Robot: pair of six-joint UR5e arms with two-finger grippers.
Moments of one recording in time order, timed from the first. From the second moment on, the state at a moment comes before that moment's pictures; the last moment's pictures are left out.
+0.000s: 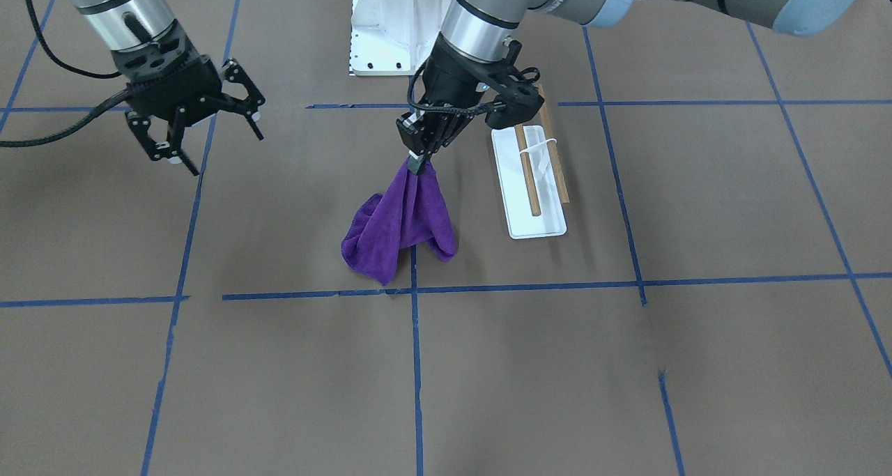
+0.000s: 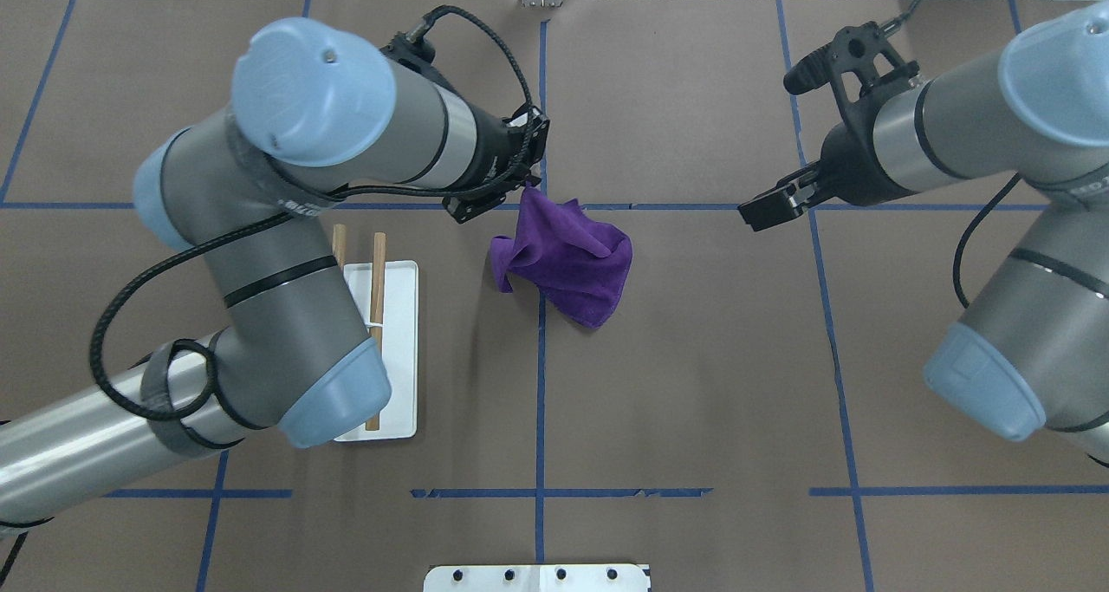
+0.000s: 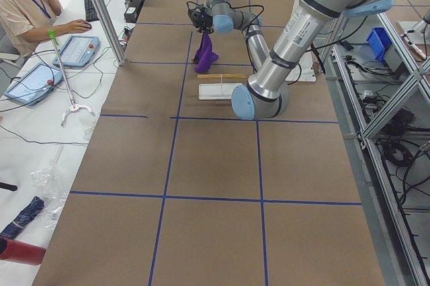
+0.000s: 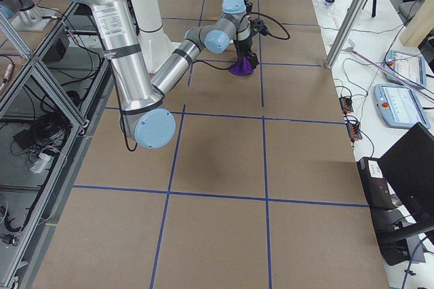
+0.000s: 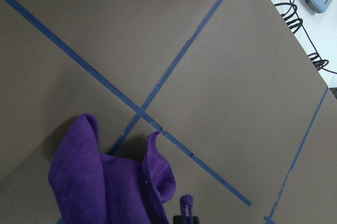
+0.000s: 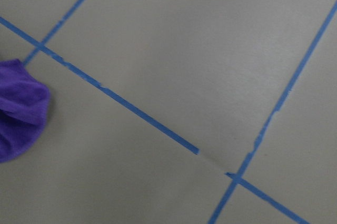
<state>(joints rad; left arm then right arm) -0.62 -2.18 -1.92 -1.80 -1.79 -1.83 0.96 -1.26 2.00 -1.57 2.01 0.28</state>
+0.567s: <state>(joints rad) -0.70 -1.90 -2.04 -1.80 -1.79 -1.51 1.25 -1.27 1.70 -1.59 2.14 -0.28</state>
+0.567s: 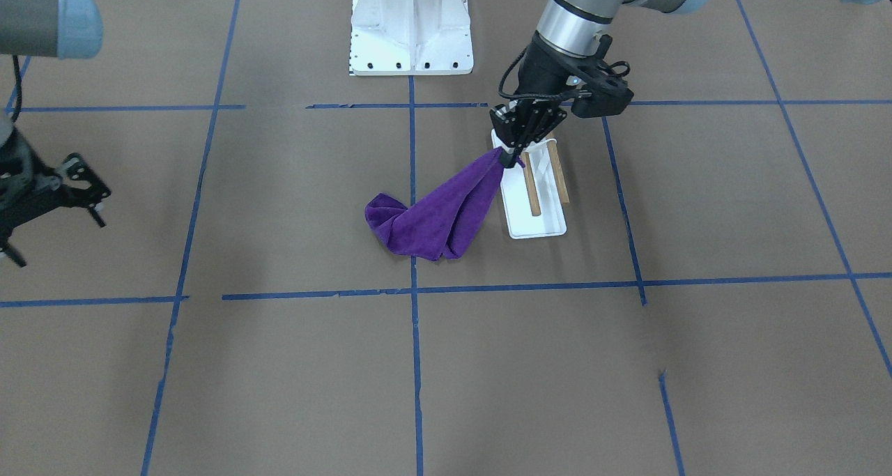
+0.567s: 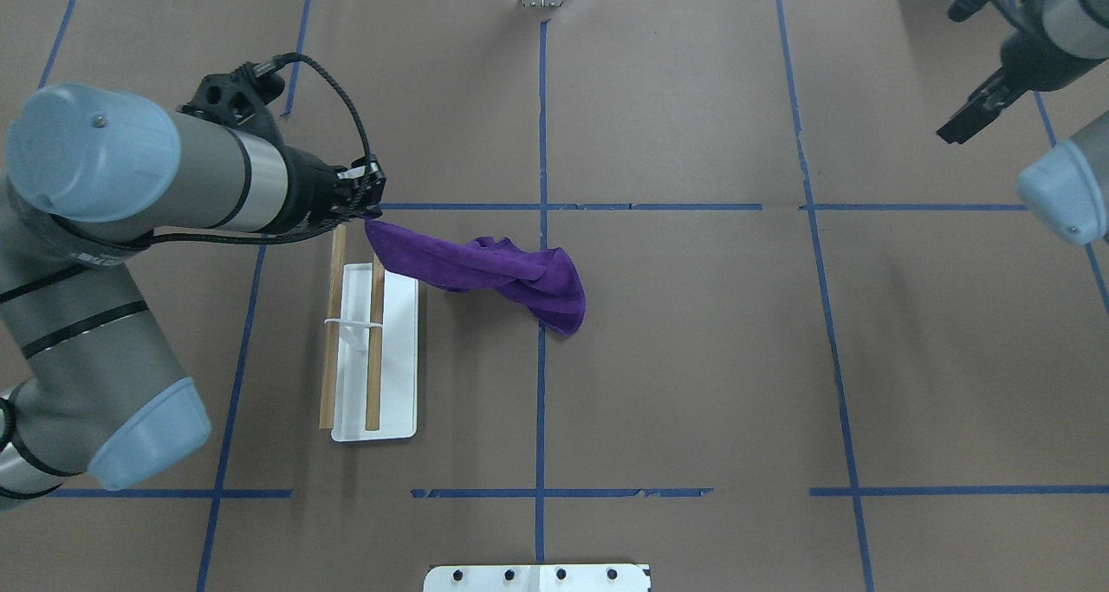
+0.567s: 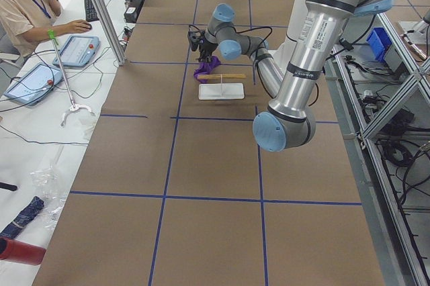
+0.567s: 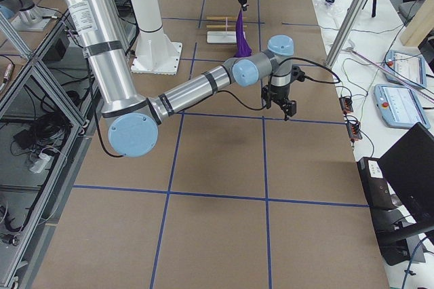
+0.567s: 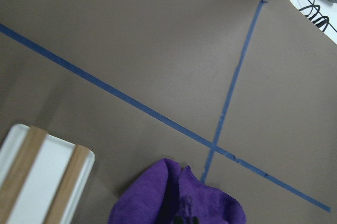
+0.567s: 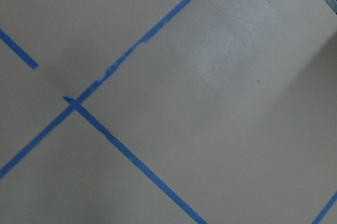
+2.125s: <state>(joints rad) -0.75 -1.64 -1.87 -2.14 -1.79 -1.04 1.37 -1.34 1.60 -1.59 2.20 -0.40</state>
